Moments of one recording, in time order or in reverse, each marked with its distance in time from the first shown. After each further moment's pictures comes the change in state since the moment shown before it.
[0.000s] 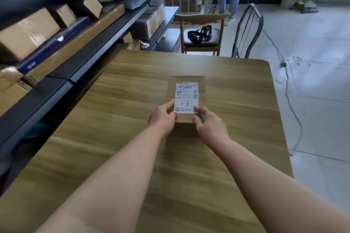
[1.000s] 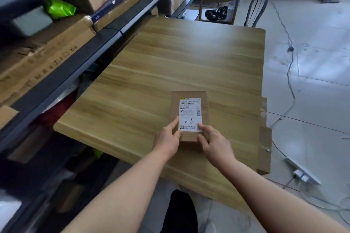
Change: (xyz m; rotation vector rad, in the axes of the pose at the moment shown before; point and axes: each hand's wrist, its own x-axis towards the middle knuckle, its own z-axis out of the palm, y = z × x) left_hand -0.426 -0.117 -0.018 0.085 -0.007 -0.070; right_hand -0.407 0.053 0.016 -0.017 -0.142 -0.107
